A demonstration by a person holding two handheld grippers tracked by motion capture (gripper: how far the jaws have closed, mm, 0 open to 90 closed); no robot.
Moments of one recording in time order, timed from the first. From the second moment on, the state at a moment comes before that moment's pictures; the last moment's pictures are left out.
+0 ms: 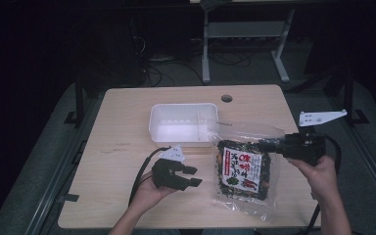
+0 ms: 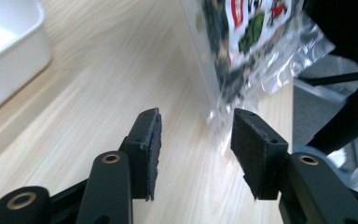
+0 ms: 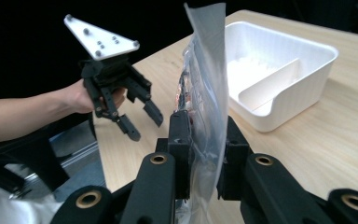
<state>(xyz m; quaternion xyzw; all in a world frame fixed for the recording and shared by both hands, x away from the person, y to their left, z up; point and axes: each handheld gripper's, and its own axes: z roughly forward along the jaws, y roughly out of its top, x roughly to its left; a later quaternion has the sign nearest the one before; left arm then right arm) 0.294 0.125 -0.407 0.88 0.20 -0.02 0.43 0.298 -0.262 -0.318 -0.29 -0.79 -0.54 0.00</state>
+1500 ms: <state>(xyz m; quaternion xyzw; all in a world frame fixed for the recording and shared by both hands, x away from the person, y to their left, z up) 0.271 0.203 -0.427 0.89 0.25 0.04 0.39 0.321 -0.202 -0.241 -0.30 -0.76 -0.56 -0.10</state>
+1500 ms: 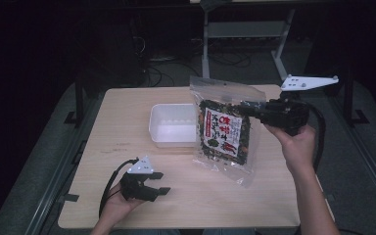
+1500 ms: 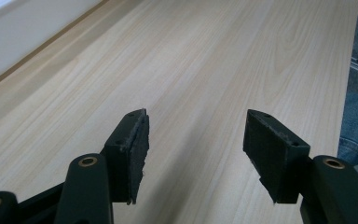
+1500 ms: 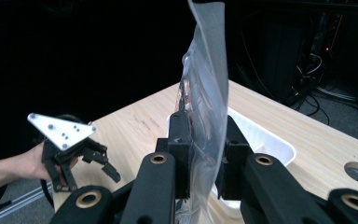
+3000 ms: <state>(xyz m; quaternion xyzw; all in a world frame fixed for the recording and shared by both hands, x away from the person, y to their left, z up) 0.277 0.222 -0.436 0.88 0.27 0.06 0.38 0.407 -0.079 -0.246 -0.29 -0.74 -0.56 -0.23</state>
